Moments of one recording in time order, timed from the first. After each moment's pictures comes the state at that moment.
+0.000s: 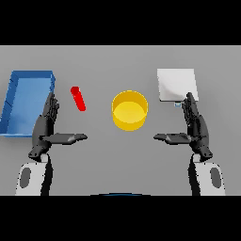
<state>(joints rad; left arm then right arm) 0.00 0.00 0.00 -1.57 0.00 0.00 0.00 0.00 0.00 0.00 -1.57 0.00 0.00 0.00</state>
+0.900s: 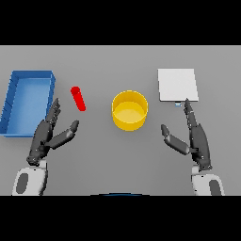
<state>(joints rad) 0.06 0.08 -0.09 -1.64 -0.13 -0.03 0.04 0.12 -0.06 0.12 -1.70 0.24 -0.06 -0.10</state>
